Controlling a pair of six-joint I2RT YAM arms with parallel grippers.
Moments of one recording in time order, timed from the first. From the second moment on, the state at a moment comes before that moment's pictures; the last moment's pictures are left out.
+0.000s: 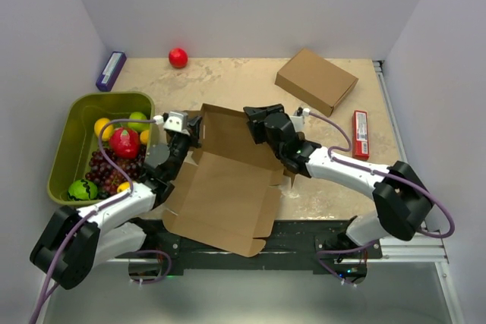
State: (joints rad) left arm -0.53 1.08 0.34 0.87 -0.20 -0.09; right arm 0.80 1.47 0.90 0.19 0.47 1.68
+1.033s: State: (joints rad) left arm -0.39 1.32 0.79 0.35 0.04 -0.18; right arm 0.81 1.39 0.84 0.23 0.51 1.47
